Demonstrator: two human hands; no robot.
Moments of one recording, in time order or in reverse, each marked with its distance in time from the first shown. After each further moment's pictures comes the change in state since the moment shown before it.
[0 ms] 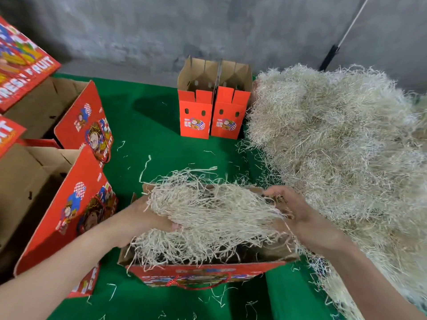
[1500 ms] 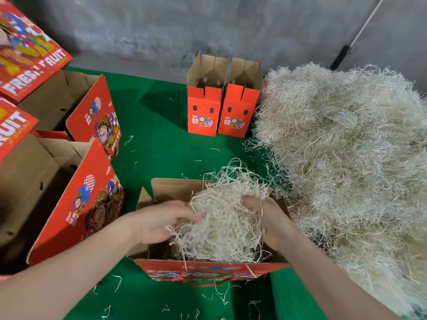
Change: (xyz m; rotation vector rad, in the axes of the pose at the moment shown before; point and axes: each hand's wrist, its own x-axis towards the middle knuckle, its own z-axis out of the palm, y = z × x) left_hand 0.017 0.001 0.022 -0.206 -0.264 -0.021; right_hand 0.053 0.010 0.062 0.503 0.167 0.403
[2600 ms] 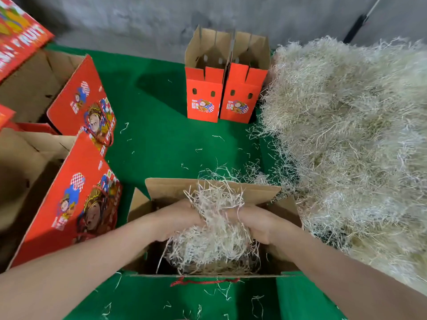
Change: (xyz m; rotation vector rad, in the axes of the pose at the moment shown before) left_hand 0.050 -0.003 0.009 0.389 0.116 -0.193; right_hand 0.032 0.000 0.022 -0.534 -0.256 0.243
